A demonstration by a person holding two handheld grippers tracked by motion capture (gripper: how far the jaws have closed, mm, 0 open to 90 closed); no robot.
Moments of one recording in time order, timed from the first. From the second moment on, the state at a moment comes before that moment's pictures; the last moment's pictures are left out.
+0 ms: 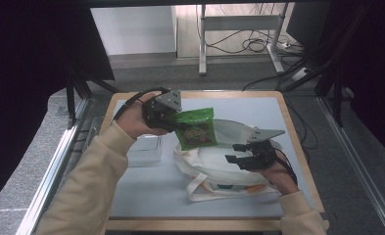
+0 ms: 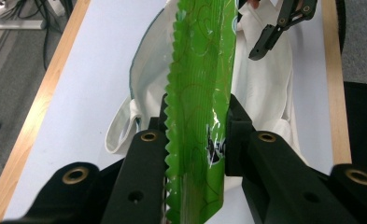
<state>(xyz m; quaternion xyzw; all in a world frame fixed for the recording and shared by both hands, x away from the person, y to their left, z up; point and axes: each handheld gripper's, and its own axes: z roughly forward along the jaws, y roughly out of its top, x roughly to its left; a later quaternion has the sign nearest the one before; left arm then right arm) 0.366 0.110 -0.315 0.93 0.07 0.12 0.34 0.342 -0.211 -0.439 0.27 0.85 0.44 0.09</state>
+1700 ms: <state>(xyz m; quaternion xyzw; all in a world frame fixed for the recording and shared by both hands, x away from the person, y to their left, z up) 0.395 0.220 -0.330 0.92 0.19 0.14 0.32 0.344 -0.210 -0.445 0.28 0.86 0.42 0.10</state>
